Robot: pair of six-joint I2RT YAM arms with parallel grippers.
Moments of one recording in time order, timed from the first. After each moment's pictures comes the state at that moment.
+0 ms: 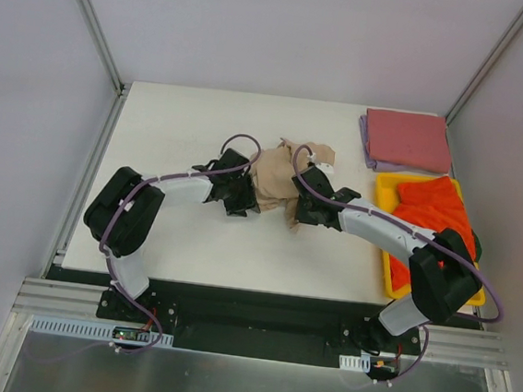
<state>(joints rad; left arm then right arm) -0.55 1.76 0.99 -0.26 0.20 -0.85 0.75 1.56 1.02 -0.49 0.28 0.68</state>
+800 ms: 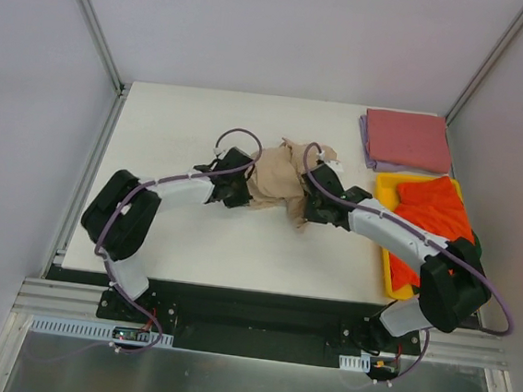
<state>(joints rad) -0.59 1.80 1.05 -0.24 -0.02 -0.90 0.73 1.52 1.01 -0.52 0.28 0.65</state>
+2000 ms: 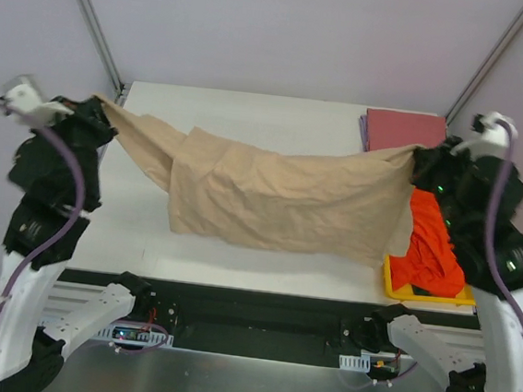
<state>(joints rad) -0.40 0.74 1.43 -0.43 -0.72 -0.31 0.41 0.85 1.56 -0.82 0.35 0.28</state>
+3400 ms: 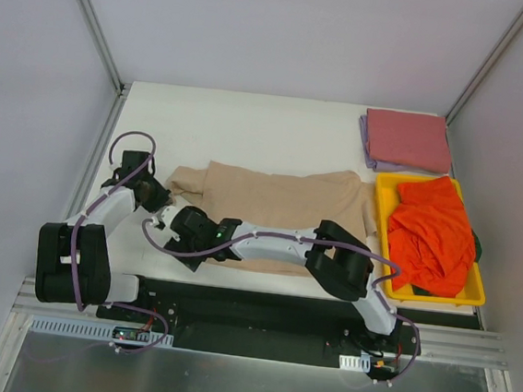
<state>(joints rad) 0.07 1.32 0.67 -0.36 0.08 -0.83 1.29 2.15 1.59 -0.34 0.04 0.07</state>
